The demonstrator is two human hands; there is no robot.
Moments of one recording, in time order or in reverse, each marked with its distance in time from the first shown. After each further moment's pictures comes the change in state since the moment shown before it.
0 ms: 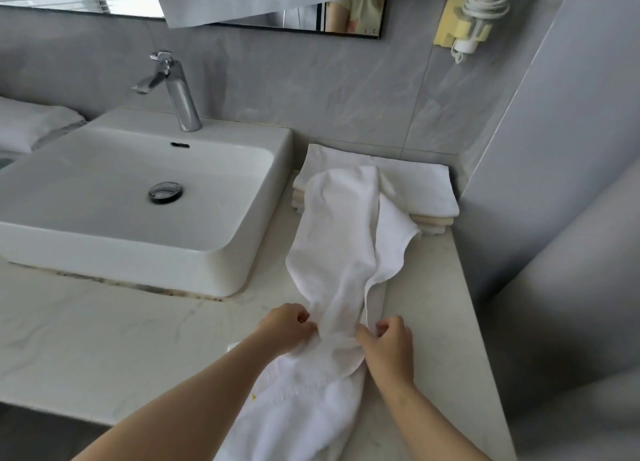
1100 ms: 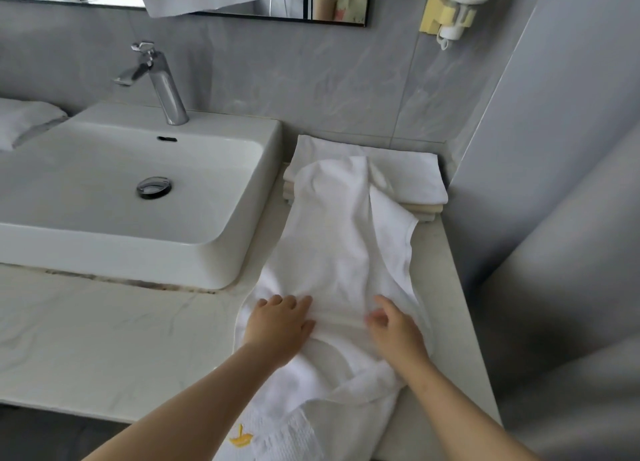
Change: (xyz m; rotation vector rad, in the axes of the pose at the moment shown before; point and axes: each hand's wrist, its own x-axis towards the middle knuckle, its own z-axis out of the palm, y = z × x) left_hand -0.024 -0.004 0.007 0.766 0.193 0.365; right_hand 0.013 0.013 -0.031 -0.279 -0.195 -0.178
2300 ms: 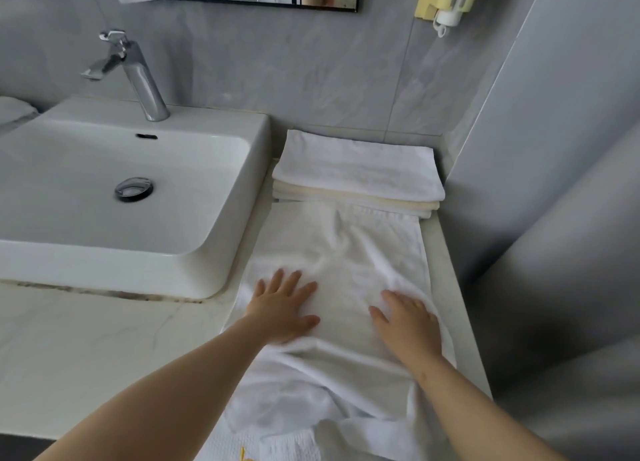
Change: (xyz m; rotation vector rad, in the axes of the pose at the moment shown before) left_hand 0.052 -0.014 -0.002 -0.129 -0.252 0.057; right_hand 0.025 0.004 -0.019 -0.551 0.027 -0.043
